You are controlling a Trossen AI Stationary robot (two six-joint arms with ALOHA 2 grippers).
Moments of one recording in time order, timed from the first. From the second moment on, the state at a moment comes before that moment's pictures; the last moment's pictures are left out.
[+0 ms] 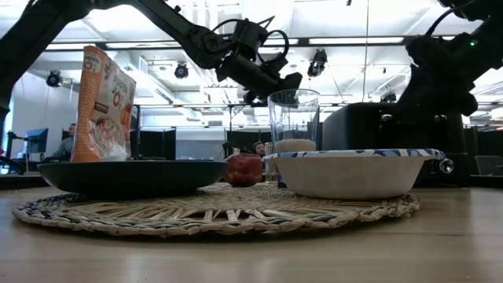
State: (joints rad) left arm 0.40 2.03 1.52 0.21 -0.17 0.09; right arm 0.19 0.68 0.44 -0.60 0.60 0.91
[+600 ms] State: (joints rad) left arm 0.40 2.04 1.52 0.24 -0.17 0.09; right arm 0.19 0.67 0.44 -0.56 0.63 0.99
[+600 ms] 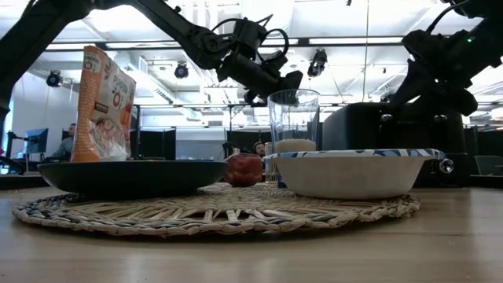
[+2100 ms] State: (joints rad) left arm 0.37 2.02 1.52 0.04 -0.14 0.09; right arm 0.19 0.67 0.44 -0.56 0.63 0.98
